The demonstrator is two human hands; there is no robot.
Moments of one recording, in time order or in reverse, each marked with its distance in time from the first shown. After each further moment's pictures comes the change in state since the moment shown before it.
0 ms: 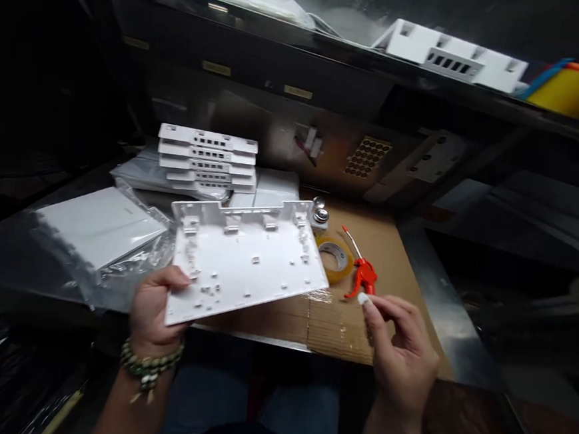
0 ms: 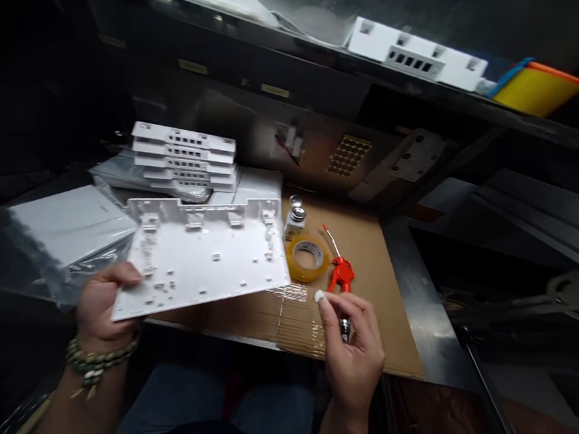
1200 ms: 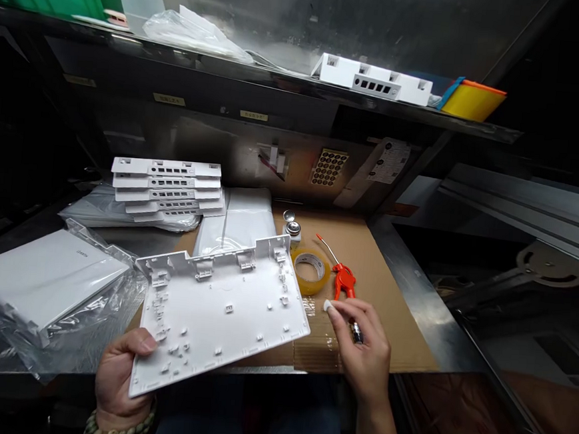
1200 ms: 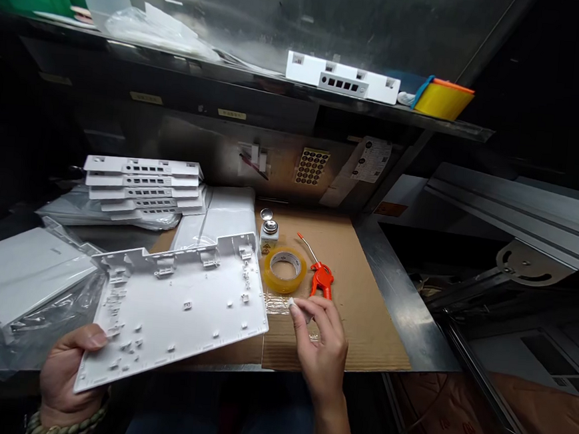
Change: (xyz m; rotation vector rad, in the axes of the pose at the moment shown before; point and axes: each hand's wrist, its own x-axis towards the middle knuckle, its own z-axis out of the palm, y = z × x) left_hand -0.005 -0.016 -0.044 0.029 -0.266 -0.127; right_hand -0.004 0.026 0.004 -0.109 -0.083 -0.058
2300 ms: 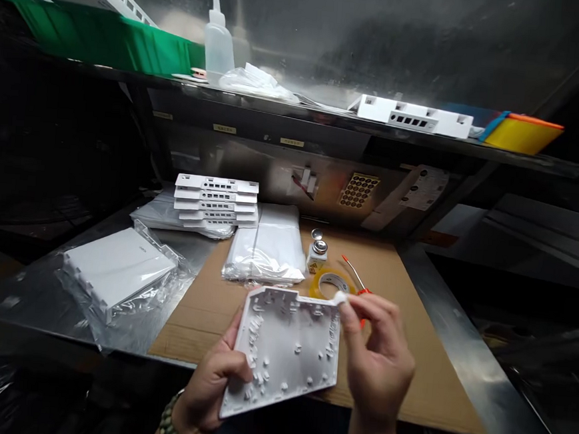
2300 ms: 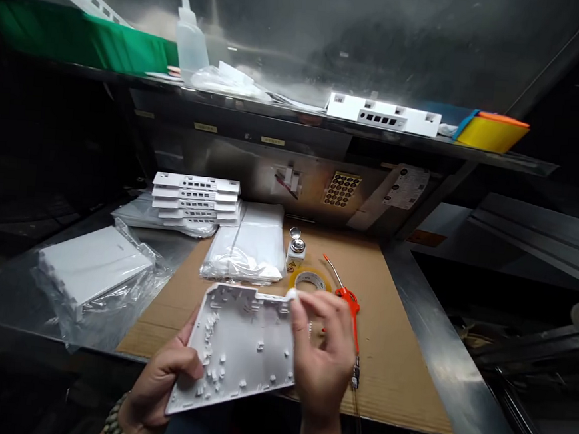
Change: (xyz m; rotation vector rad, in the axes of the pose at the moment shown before) left_hand -0.001 -0.057 0.068 0.210 0.338 -0.123; right_hand 0.039 -0.060 0.030 0.268 0.176 -0.048
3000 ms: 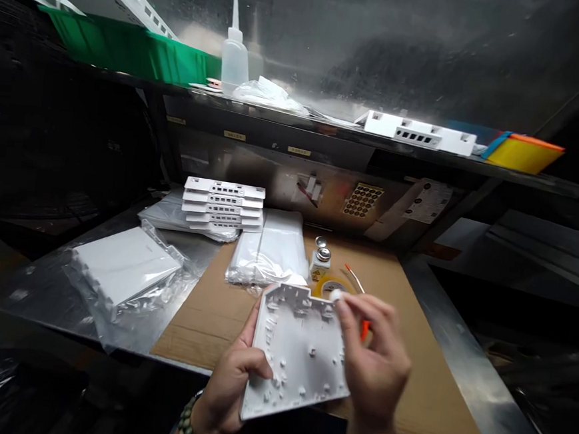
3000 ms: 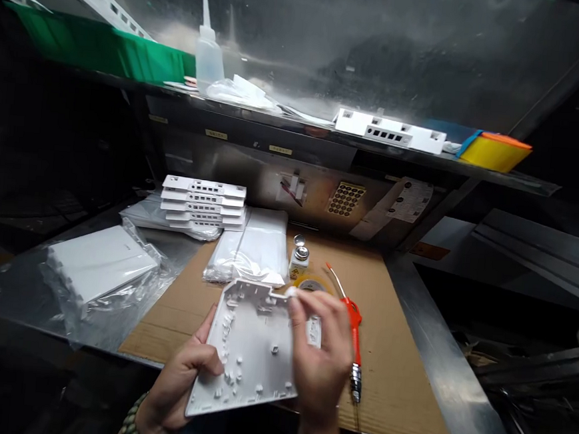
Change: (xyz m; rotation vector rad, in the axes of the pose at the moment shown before) left_hand 0.007 -0.007 0.019 -0.115 -0.076 -0.013; right_hand 0.010 -0.001 0.009 -0.105 -0.010 -0.070
